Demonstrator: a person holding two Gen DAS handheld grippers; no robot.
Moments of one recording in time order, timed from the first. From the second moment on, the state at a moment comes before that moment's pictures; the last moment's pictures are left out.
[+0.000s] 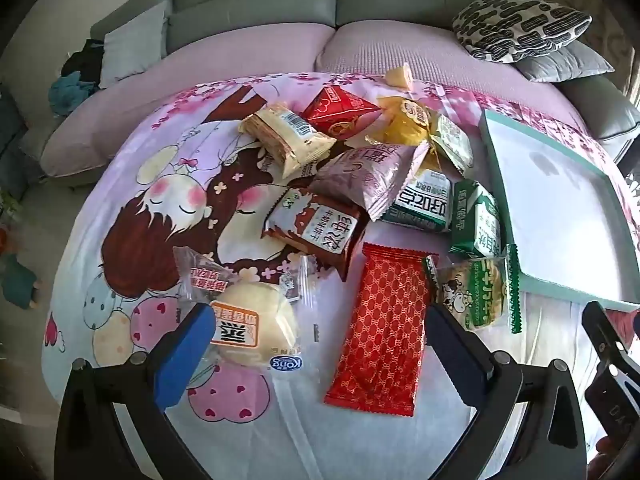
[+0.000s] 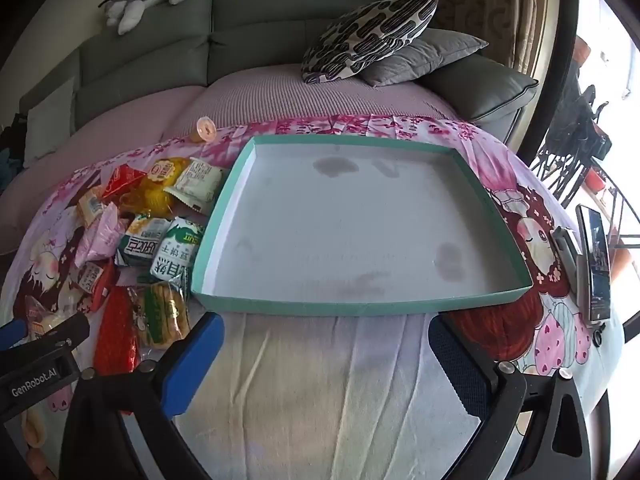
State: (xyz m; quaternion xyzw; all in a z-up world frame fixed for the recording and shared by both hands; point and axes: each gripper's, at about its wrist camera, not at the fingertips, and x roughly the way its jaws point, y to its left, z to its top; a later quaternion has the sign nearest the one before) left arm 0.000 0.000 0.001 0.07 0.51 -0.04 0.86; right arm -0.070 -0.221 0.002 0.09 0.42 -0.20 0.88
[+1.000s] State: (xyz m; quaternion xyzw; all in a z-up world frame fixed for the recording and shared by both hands) left arm 0.001 -0.002 -0.005 0.08 0.50 -0.05 0.86; right arm -0.067 -0.217 -0.009 0.08 0.44 -0.20 0.87
